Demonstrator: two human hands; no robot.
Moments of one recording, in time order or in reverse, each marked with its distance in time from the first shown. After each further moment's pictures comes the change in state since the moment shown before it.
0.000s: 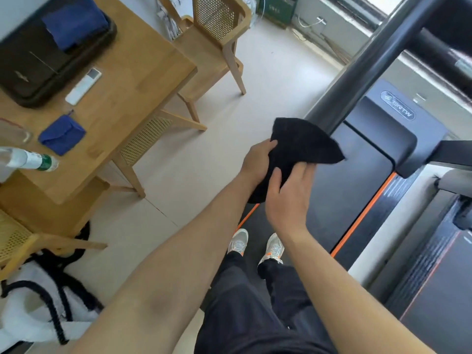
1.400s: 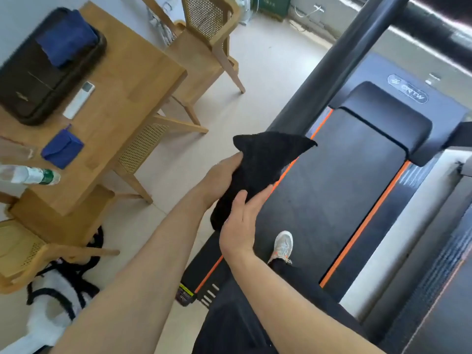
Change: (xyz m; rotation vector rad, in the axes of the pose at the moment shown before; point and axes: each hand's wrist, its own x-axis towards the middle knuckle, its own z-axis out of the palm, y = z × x) left_hand -0.028 -0.007 -0.018 0.262 -0.110 -0.065; right_hand -0.053 -0.014 0.023 0.616 -0.082 0.482
